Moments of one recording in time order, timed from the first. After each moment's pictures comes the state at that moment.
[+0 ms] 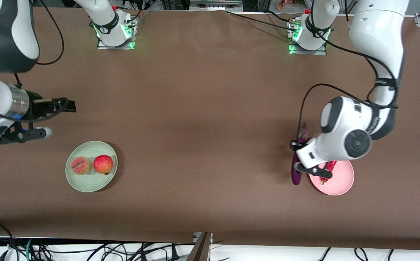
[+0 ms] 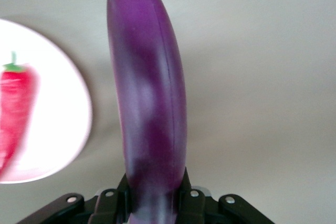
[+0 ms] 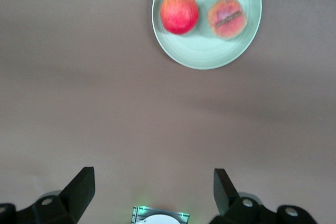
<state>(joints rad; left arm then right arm) -0.10 0.64 -0.07 -1.45 -0.06 1.88 0.14 0.10 0.34 0.01 -1.28 0.01 1.37 -0.05</state>
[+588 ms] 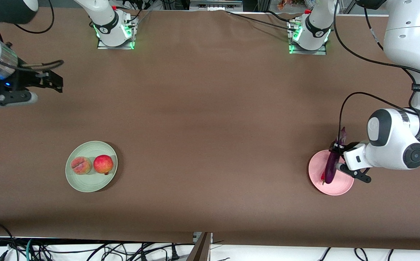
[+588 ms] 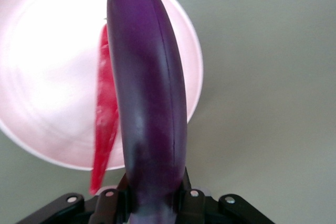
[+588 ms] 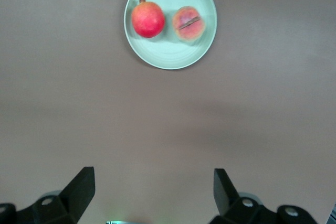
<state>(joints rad) 0.08 0.69 -0.08 -1.47 -0.05 1.88 0.46 0.07 0.05 0.03 -1.57 -0.11 1.53 -0.05</state>
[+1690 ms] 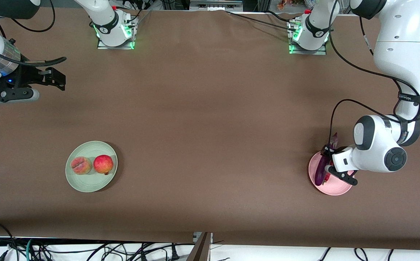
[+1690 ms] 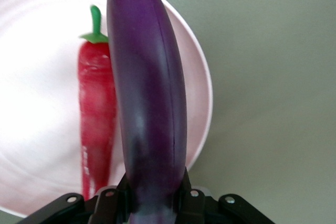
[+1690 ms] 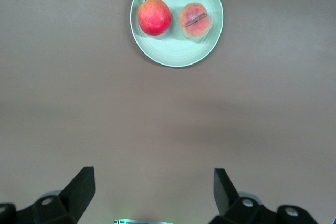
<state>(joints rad) 0.08 0.76 -0.08 -1.48 -0.04 2.01 0.54 0.06 0.06 0.08 -1.58 -0.10 1.53 -0.01</state>
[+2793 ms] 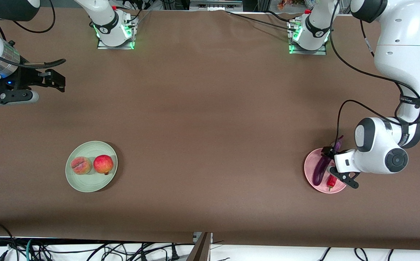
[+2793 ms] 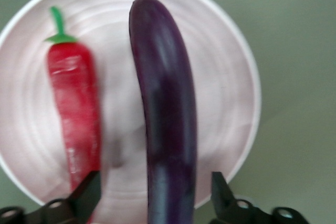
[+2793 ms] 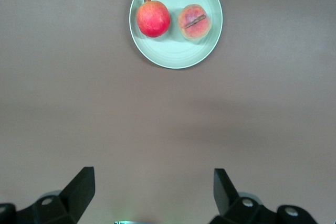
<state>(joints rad) 0.08 0.78 -0.08 -1.43 0.00 1.98 0.58 0.05 0.07 0.07 -1.57 -0.10 1.53 -0.01</state>
